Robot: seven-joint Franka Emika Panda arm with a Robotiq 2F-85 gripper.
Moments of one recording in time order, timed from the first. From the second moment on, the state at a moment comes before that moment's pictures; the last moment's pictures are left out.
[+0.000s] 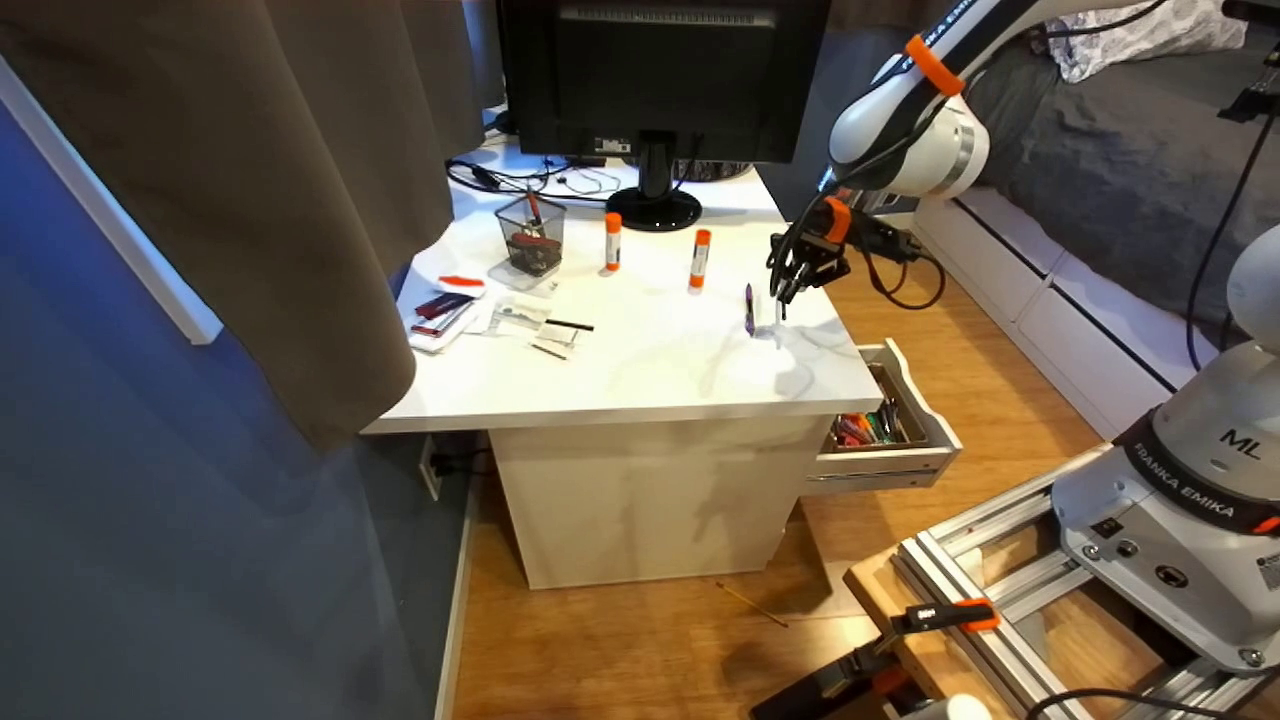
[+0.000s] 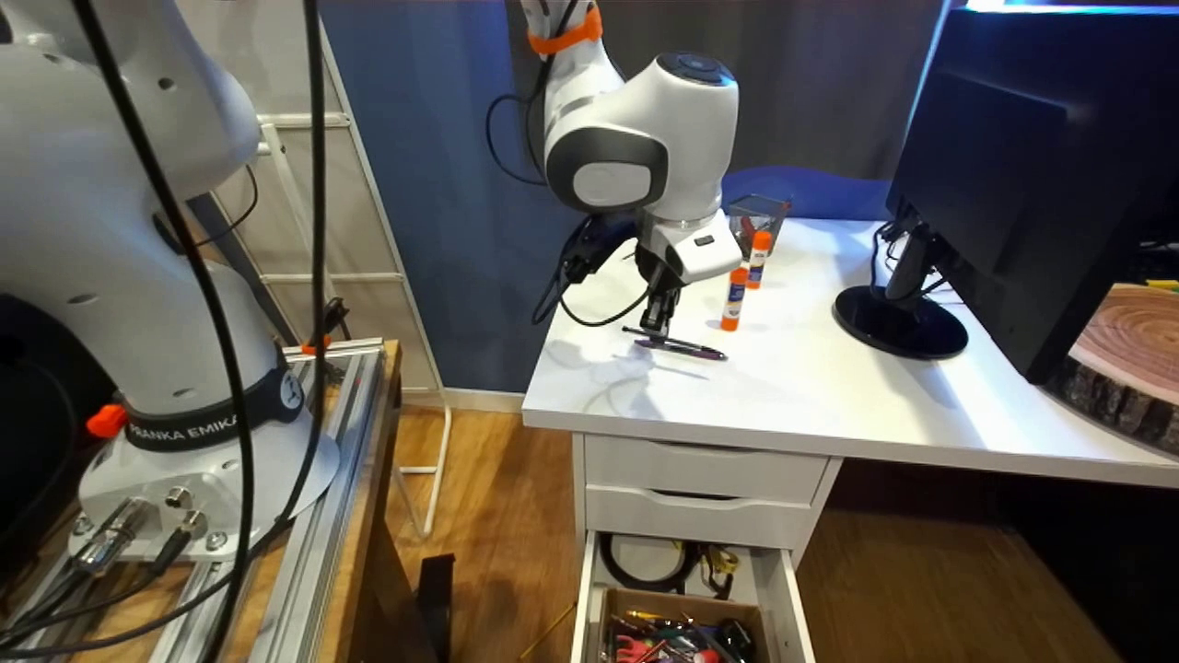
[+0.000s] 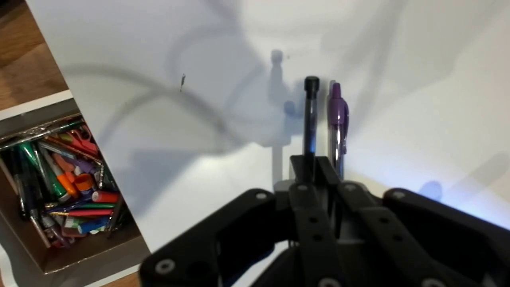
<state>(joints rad) -0.30 0.29 0.52 -2.52 0.33 2.89 0.47</state>
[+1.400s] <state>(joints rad) 0.02 0.36 0.23 -2.44 0.36 2.88 0.33</state>
